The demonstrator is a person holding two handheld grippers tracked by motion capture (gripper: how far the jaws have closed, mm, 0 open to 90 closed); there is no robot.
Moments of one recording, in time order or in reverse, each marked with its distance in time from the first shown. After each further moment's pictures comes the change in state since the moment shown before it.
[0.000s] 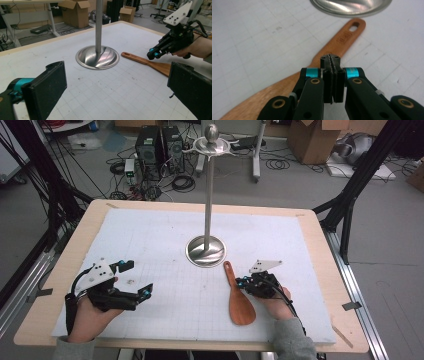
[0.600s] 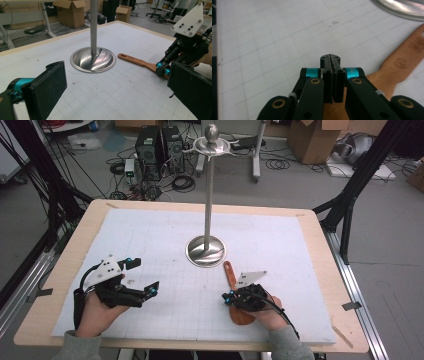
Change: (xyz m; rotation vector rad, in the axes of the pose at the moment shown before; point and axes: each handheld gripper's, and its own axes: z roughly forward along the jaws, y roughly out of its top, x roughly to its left) left arm -0.002 0.003 0.017 0.007 -0.035 0.005; right arm 0.049 0.004 0.007 0.075 0.152 -0.106
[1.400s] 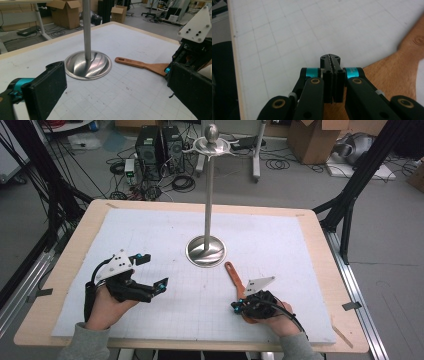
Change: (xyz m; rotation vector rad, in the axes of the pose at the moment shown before) left arm -0.001 0.008 0.021 0.001 -0.038 0.012; right arm 0.001 -0.022 -0.022 0.071 0.016 0.004
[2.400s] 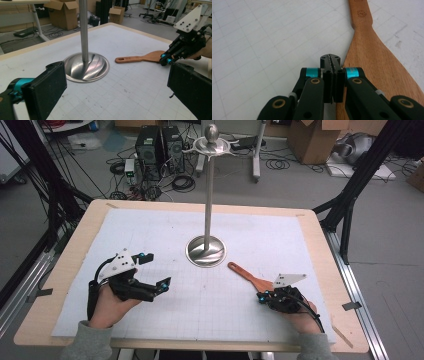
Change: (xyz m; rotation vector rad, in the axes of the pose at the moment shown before) left arm -0.001 0.001 0.005 -0.007 -0.013 0.001; right arm -0.042 -0.041 -0.040 -0.053 -0.164 0.116
